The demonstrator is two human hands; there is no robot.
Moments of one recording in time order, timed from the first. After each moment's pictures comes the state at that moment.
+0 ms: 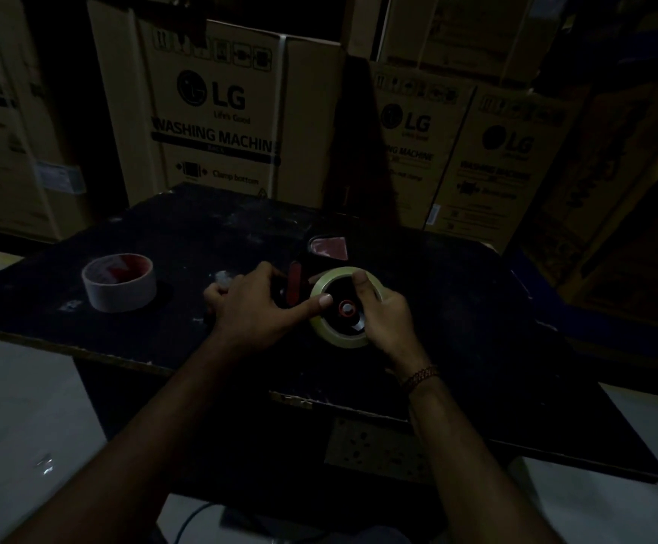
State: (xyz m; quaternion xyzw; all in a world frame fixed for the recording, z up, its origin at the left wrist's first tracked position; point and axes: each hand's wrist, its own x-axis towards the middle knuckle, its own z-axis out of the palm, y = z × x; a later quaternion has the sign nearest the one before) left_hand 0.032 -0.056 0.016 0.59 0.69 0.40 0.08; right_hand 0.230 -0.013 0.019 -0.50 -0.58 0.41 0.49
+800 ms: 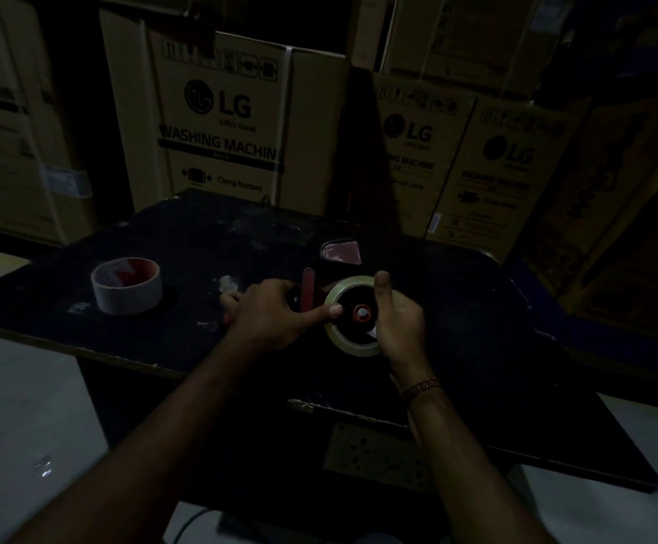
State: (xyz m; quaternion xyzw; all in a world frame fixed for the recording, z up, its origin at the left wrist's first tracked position) left_hand 0.042 -0.048 0.024 0.60 0.71 0.34 0.15; right_hand 0.236 -0.015 0.017 -0.52 -0.55 0.35 0.55
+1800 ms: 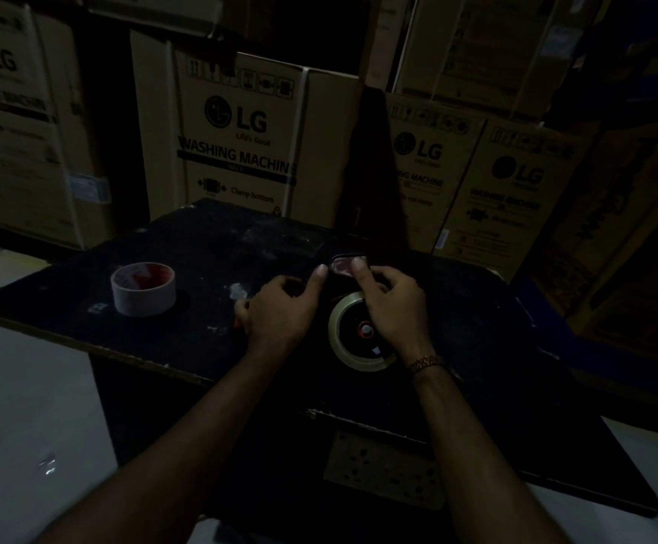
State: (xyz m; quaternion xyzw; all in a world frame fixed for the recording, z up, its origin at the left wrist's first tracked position) left_hand 0.073 -0.067 0.054 0.42 0.74 0.48 0.21; right_hand 0.227 -0.002 0.059 -0.52 -0.66 0.24 0.49
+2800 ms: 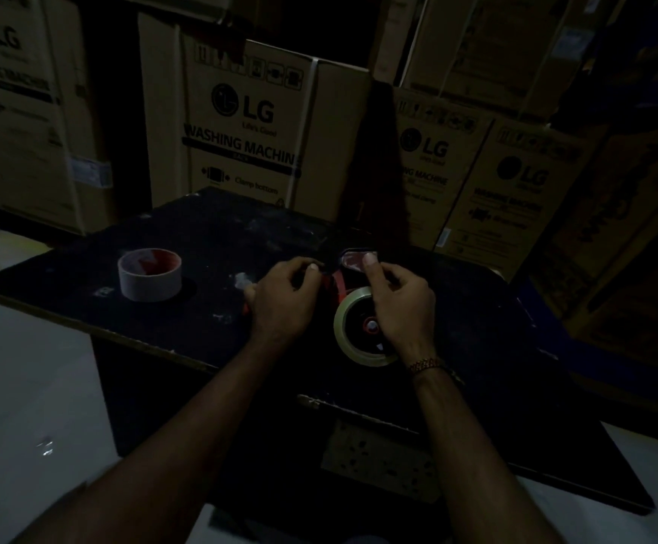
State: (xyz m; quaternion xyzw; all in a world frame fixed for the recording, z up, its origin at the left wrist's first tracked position) left_hand 0.053 -0.050 0.025 0.52 0.62 0.56 0.17; right_hand 0.224 -0.020 0.062 -0.52 -0.65 0.22 0.51
